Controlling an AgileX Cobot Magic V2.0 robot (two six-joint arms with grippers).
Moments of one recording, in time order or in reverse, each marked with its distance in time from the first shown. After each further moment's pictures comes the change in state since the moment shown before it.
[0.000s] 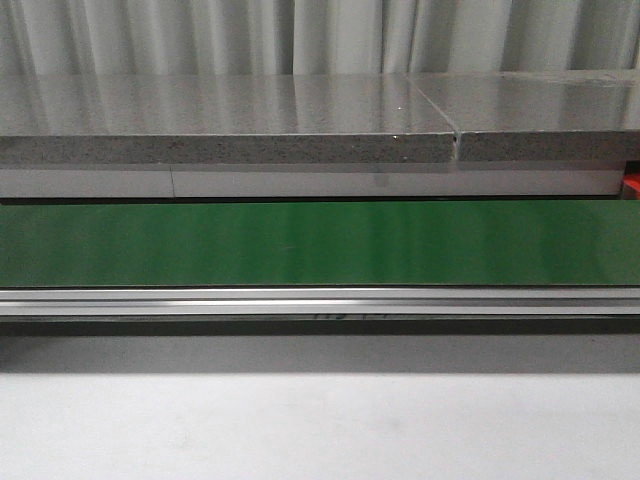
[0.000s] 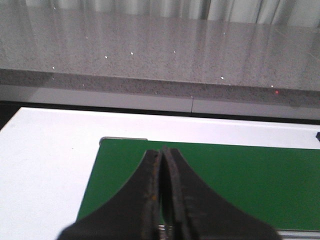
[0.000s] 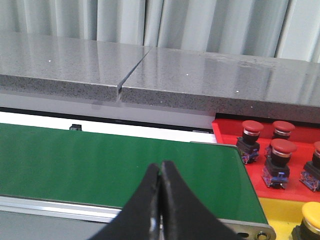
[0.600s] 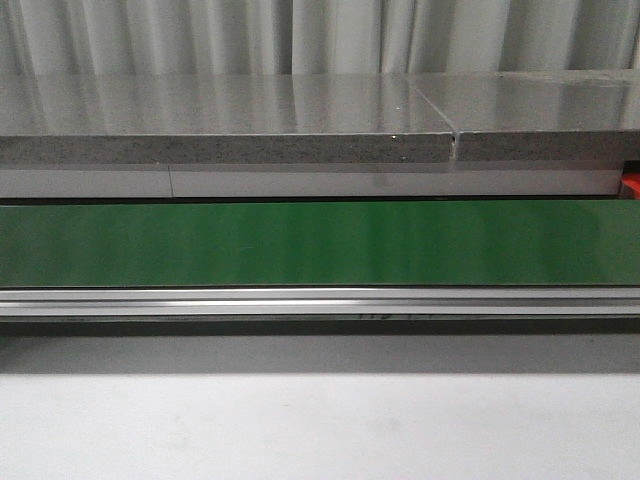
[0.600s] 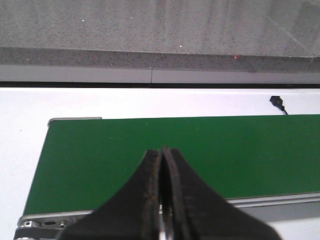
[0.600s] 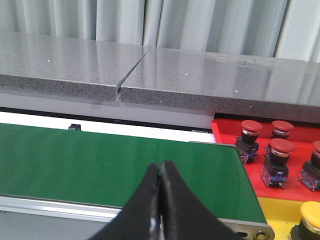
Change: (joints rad) left arm 0.000 0.159 -0.111 -0.411 0.140 0.396; right arm 0.000 0.000 0.000 0.000 0.000 -0.001
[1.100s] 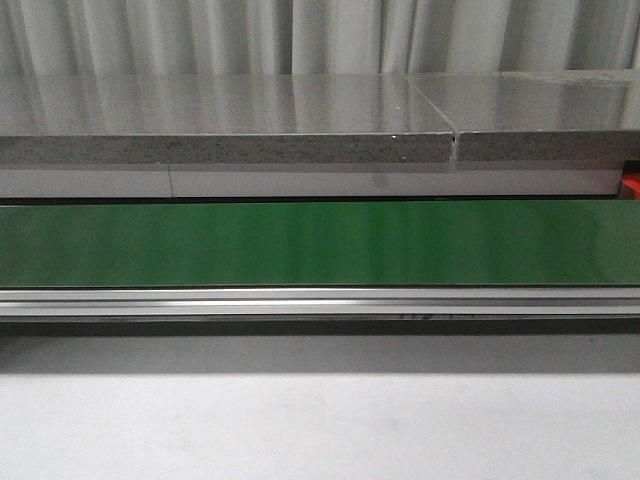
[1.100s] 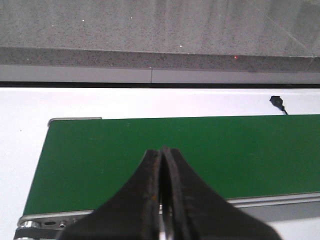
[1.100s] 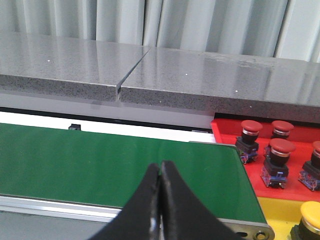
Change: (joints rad) left arm 0.000 0.000 0.000 0.000 0.000 0.000; right arm 0.000 0.000 0.000 0.000 0.000 0.000
